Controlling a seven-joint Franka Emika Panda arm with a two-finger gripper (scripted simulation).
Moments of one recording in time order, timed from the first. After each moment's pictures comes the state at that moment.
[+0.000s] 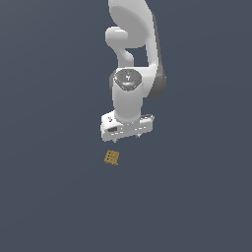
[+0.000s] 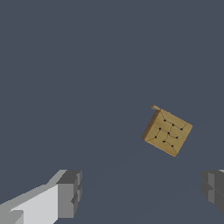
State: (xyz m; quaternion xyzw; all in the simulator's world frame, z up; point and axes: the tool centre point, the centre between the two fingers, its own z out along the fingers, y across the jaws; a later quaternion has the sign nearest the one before) arm 0.004 0.004 0.146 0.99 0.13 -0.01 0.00
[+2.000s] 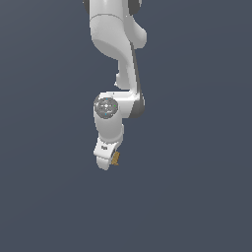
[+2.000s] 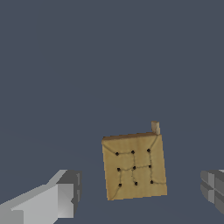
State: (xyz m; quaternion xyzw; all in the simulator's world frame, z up) arm 0.030 -0.057 0.069 0.82 0.58 0.00 0.00
